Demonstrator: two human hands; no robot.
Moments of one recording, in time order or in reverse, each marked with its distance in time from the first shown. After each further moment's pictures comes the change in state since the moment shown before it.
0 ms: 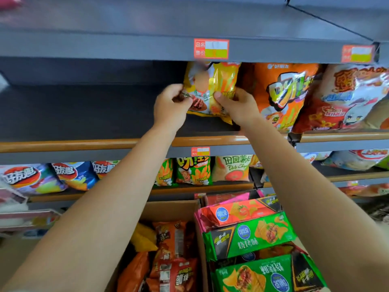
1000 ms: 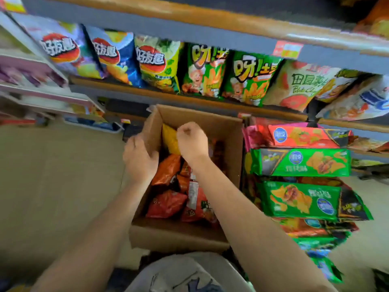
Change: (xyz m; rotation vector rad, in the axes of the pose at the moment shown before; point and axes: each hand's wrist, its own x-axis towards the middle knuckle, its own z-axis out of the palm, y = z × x) left_hand -0.268 -0.282 -0.153 0.781 0.098 -0.524; right_hand -0.259 0.135 0.237 -0.179 -0.391 0.486
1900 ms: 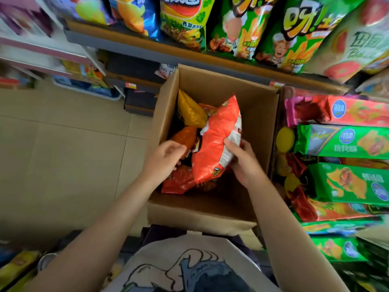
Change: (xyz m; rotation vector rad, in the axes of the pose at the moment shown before) left_hand -0.037 -0.051 -0.009 -0.600 -0.555 -0.149; right_hand -0.023 0.135 -0.002 0.645 -0.006 0.375
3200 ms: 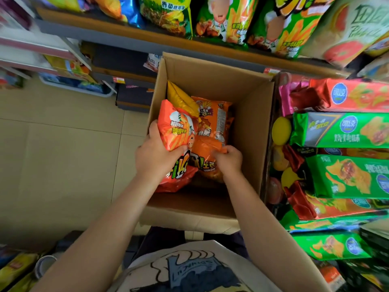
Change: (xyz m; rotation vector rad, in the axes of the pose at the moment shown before) left_hand 0.021 -0.006 0.029 0.537 0.270 0.076; right_hand 0.041 0.047 -0.005 -0.524 0.359 0.021
